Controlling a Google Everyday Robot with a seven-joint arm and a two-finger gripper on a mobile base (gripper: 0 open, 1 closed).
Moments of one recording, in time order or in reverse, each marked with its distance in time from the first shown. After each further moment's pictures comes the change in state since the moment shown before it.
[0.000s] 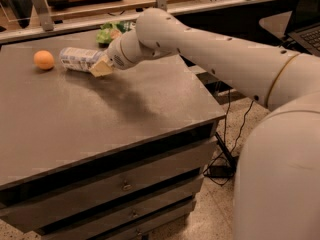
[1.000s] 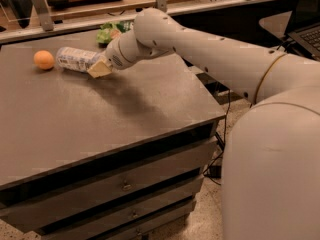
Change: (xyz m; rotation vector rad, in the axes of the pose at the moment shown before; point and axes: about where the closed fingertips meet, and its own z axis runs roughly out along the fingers) arm 0.000 -0.001 0.017 -0.043 0.003 0.002
